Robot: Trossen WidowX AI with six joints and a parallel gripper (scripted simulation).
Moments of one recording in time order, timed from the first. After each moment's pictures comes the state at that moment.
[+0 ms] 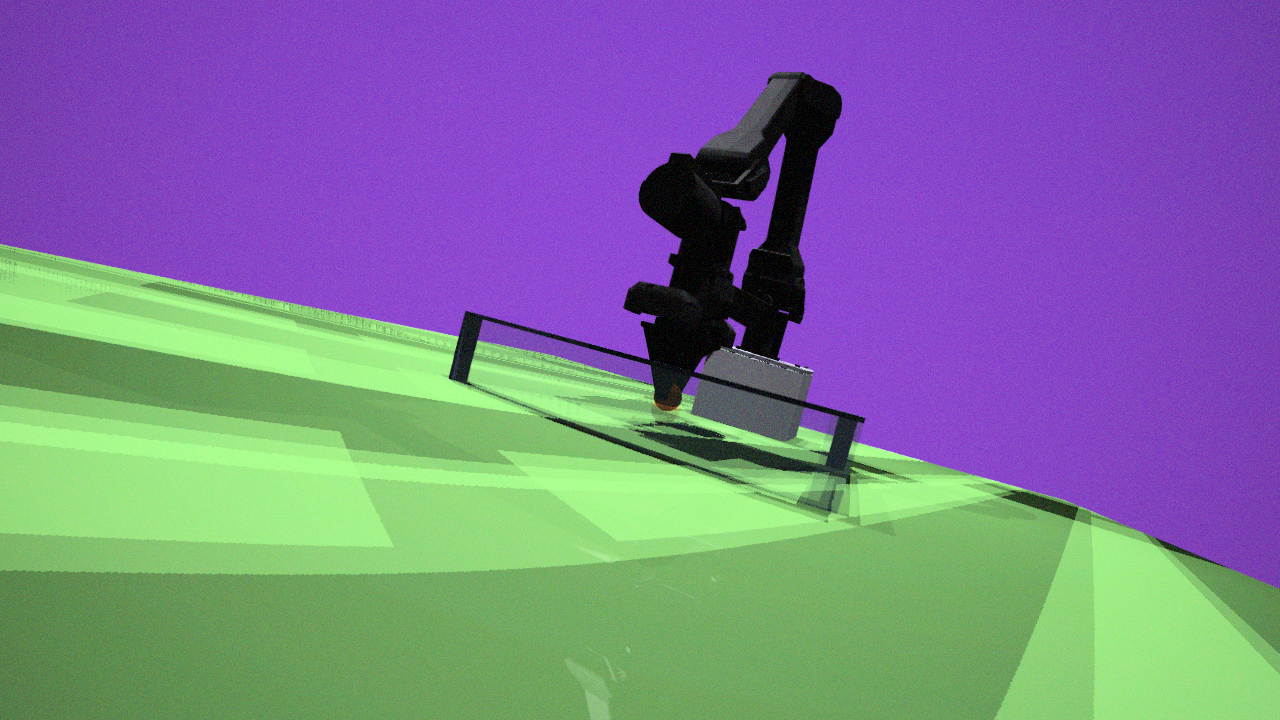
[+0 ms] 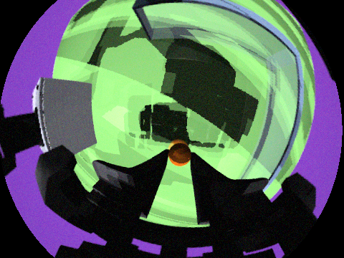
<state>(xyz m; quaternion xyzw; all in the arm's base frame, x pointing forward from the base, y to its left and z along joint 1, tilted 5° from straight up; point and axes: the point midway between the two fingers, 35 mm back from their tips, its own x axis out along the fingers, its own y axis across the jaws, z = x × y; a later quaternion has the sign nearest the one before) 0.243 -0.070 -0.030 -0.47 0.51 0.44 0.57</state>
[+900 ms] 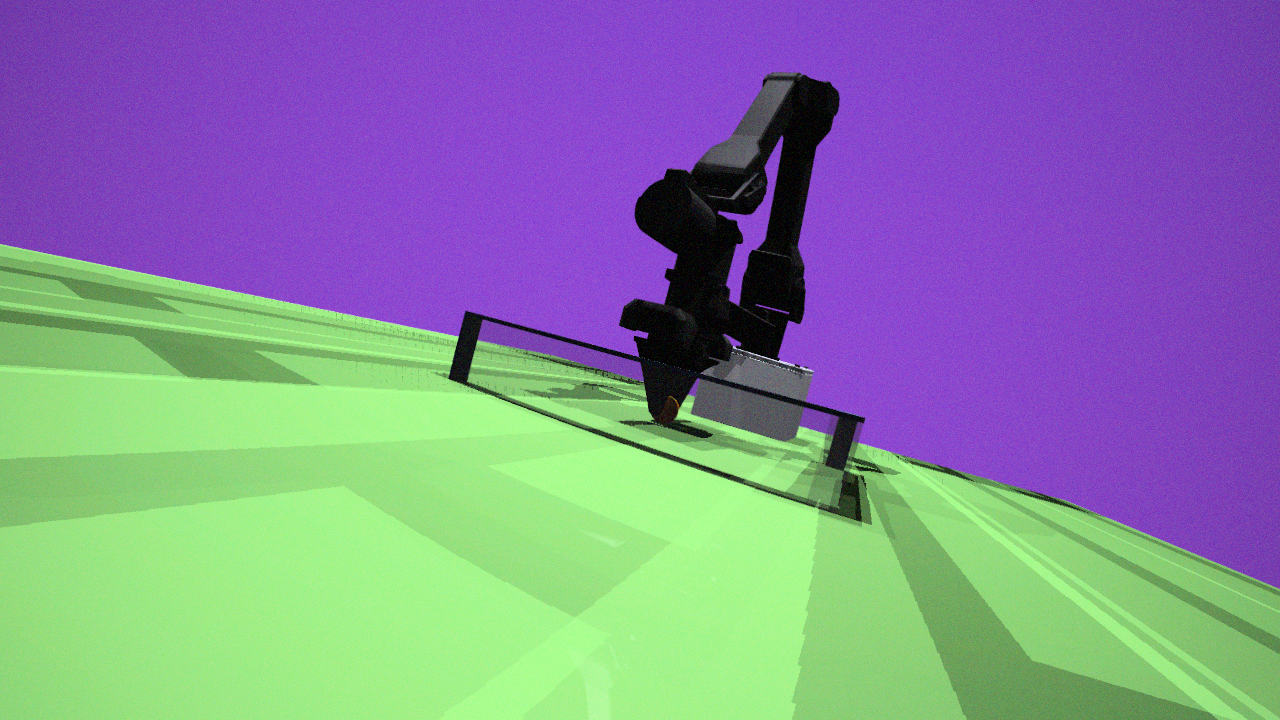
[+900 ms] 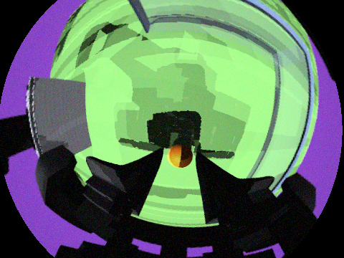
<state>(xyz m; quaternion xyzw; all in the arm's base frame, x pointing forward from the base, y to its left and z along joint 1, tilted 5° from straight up) 0.244 -0.069 -0.046 -0.47 0.51 0.44 0.57</state>
